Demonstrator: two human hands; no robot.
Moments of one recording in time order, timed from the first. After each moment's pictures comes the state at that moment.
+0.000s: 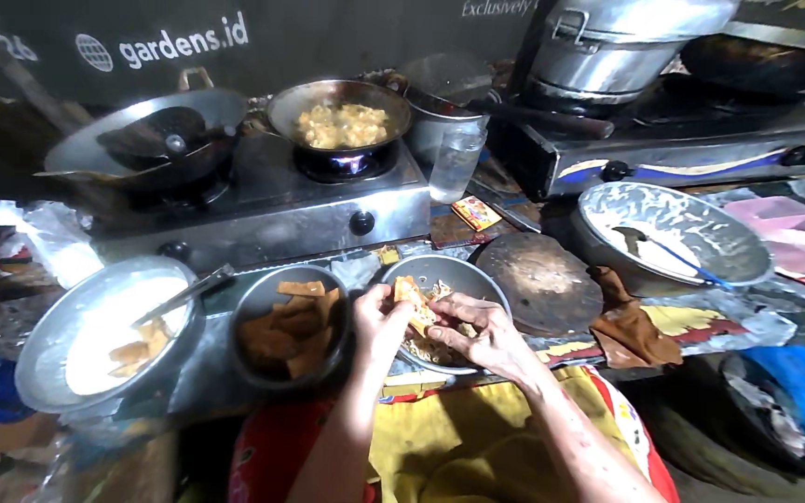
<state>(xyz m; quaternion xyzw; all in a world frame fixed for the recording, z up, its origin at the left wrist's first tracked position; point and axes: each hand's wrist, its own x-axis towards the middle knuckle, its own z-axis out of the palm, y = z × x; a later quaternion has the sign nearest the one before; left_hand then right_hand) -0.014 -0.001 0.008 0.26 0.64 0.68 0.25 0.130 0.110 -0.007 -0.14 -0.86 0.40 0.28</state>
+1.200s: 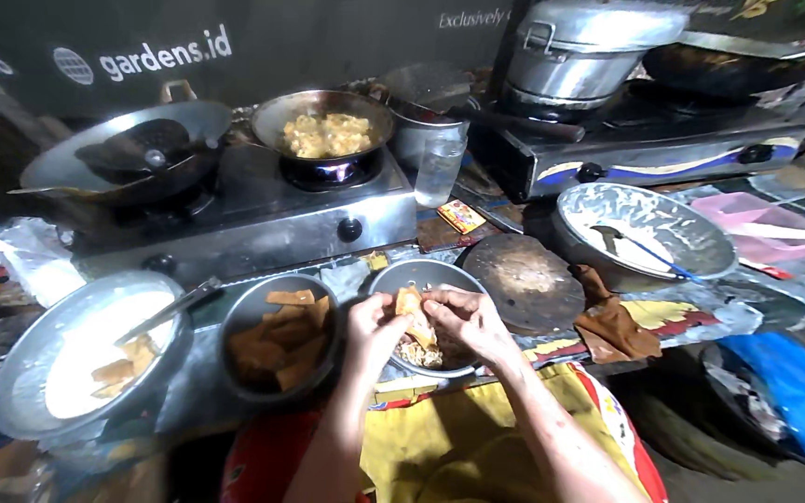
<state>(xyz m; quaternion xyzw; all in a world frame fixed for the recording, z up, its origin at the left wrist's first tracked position) -0.014 -0.007 0.011 0.30 0.58 0.68 0.33 0.118 0.114 -0.002 -0.20 -0.80 0.47 0.32</state>
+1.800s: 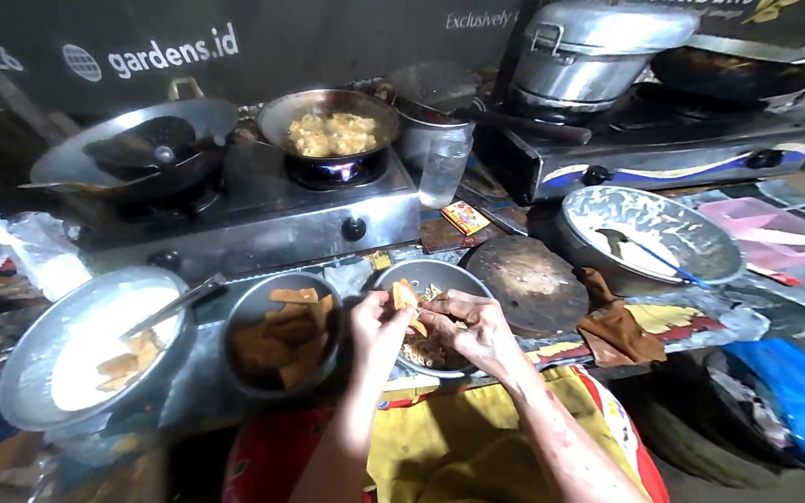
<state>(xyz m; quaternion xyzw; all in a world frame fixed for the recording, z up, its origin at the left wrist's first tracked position) -0.005 -0.003 0.013 0.24 0.60 0.71 0.29 0.118 0.099 0.009 -0.16 -0.85 0.35 0.35</state>
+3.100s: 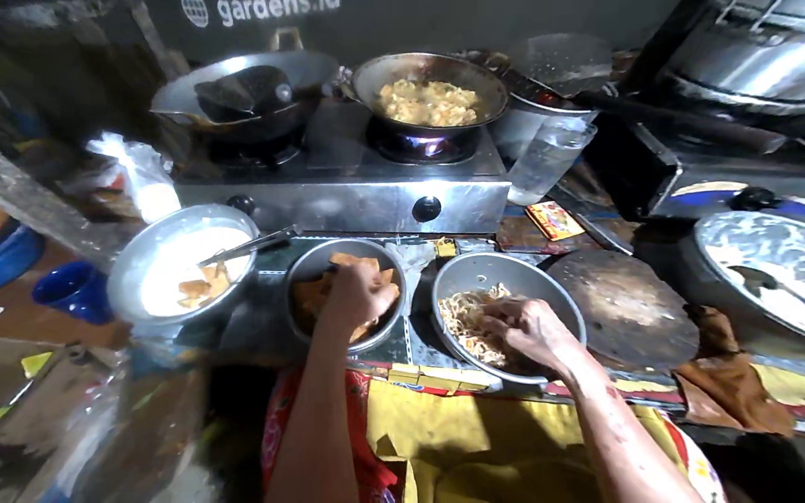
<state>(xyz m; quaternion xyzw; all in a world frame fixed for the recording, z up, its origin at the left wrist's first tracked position) -0.108 -0.072 0.027 0.44 0.84 0.30 0.14 0.109 0.134 -0.011 -0.20 -0.93 0.28 0.08</state>
